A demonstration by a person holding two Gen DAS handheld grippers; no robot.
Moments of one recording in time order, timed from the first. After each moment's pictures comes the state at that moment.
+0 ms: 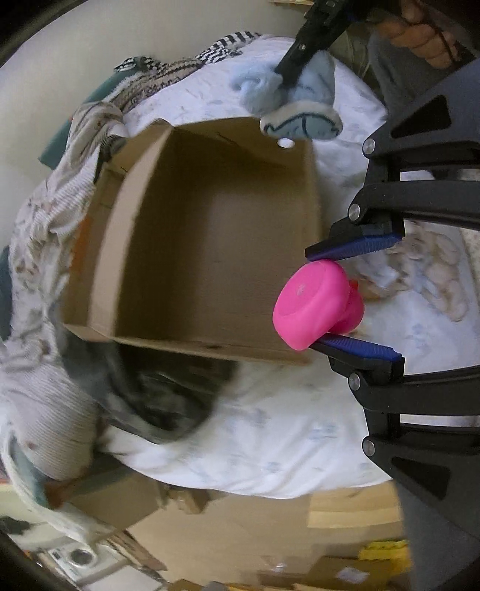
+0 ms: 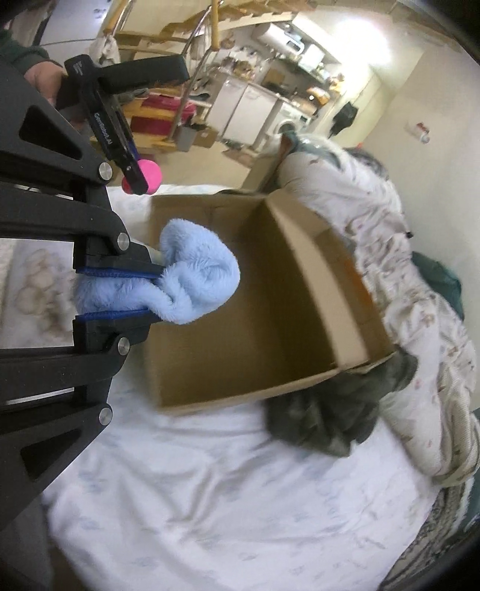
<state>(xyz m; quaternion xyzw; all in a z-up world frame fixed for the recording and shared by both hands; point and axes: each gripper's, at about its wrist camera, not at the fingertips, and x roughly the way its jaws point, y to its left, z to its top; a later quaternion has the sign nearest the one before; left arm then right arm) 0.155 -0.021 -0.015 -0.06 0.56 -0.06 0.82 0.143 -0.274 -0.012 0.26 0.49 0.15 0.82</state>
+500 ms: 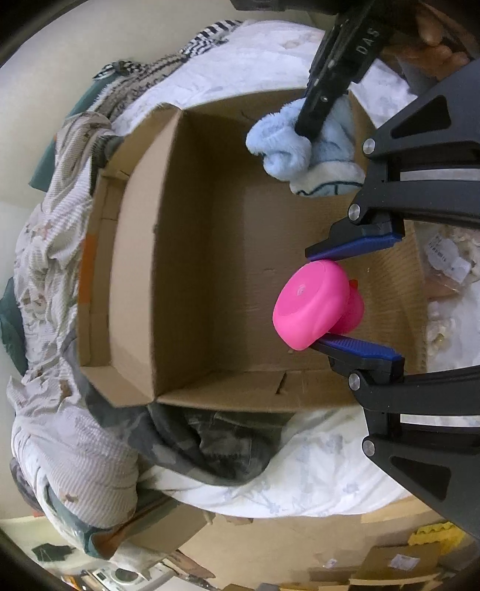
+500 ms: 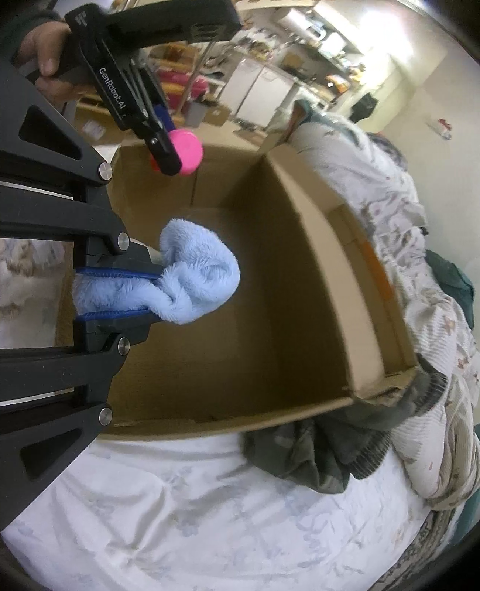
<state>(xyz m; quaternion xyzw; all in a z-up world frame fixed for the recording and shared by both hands) 0.214 -0.055 -0.056 0.00 0.54 -0.08 0.84 0.195 -0.242 -0.072 0.19 0.52 0.14 0.82</state>
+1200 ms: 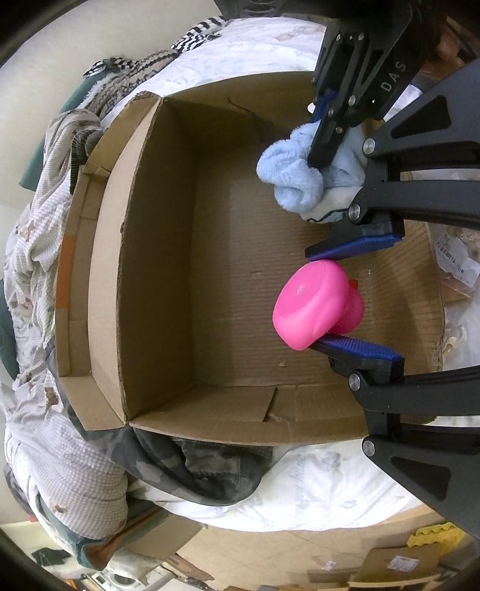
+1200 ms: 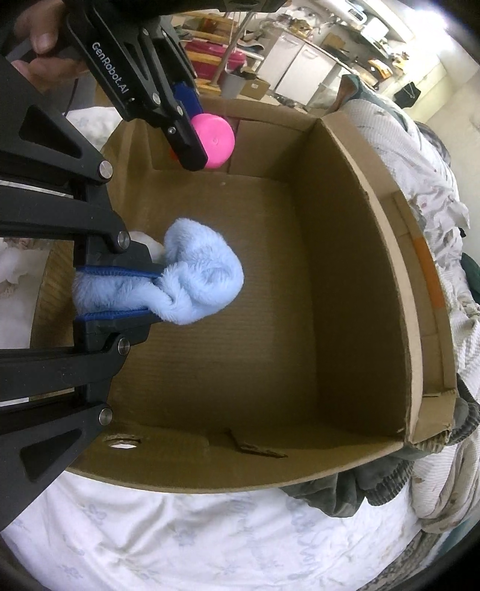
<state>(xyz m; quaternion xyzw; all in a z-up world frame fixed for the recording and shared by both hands) 0.216 -0.063 -0.080 0.00 0.55 -0.09 0.83 0.209 -0.217 -0.097 0.13 0.57 0.13 0.80</state>
